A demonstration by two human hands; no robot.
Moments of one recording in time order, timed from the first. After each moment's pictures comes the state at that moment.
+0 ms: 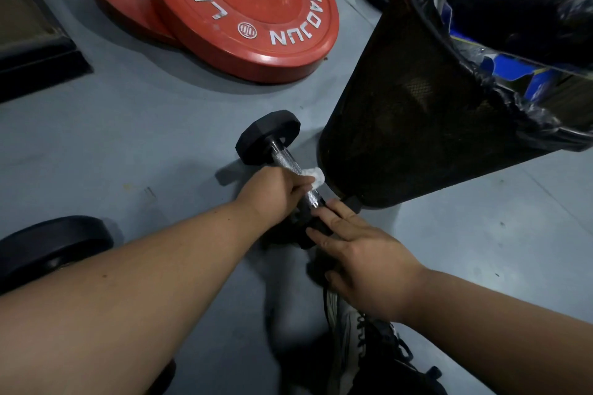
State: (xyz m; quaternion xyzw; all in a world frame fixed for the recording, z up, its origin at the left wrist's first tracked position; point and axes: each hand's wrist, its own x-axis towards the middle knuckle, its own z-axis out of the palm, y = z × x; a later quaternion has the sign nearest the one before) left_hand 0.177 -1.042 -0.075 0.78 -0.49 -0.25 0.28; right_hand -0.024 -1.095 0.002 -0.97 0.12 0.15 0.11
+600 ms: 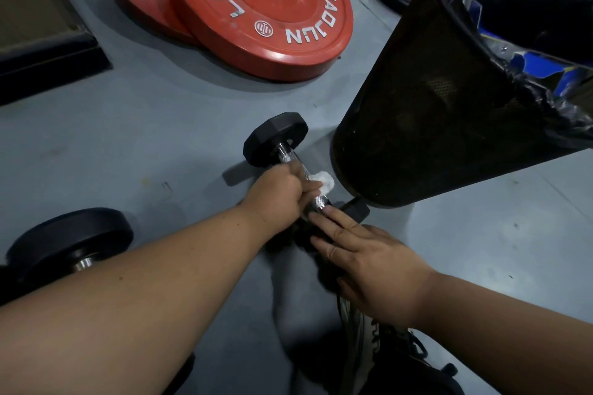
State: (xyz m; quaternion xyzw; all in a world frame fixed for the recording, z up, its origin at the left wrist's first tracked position) left_hand 0.185 -1.024 -0.096 0.75 -0.55 -0.18 0.31; right_hand -0.028 -1.083 -0.006 -0.99 0.05 0.13 0.05
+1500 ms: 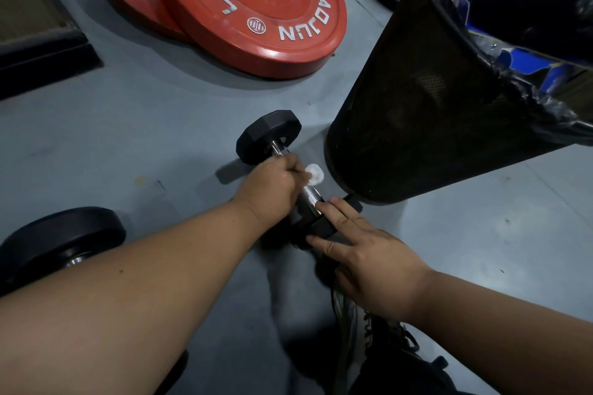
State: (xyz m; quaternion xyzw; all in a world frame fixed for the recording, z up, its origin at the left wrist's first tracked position) left_hand 0.188 -1.024 -0.083 0.76 -0.58 -0.09 0.27; right_hand -0.030 -1.084 -0.008 -0.99 0.08 0.09 0.08
